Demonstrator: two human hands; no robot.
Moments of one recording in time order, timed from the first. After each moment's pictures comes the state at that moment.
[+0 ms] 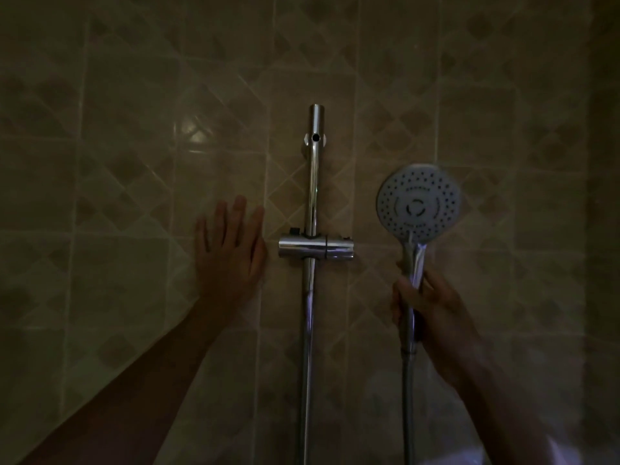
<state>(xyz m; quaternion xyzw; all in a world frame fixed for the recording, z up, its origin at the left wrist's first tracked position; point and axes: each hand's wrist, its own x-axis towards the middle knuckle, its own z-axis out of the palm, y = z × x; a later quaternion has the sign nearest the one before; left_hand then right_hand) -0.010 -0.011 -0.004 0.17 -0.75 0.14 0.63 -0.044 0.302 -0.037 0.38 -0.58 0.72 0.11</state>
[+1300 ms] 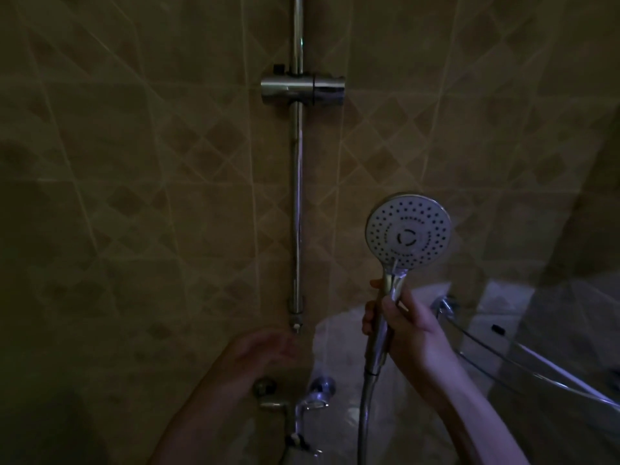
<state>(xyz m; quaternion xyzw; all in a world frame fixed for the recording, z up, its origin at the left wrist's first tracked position) 0.145 0.129 -0.266 0.08 -0.68 -0.71 0.15 0.034 0.346 -0.226 0.26 -0.57 0.77 -0.11</state>
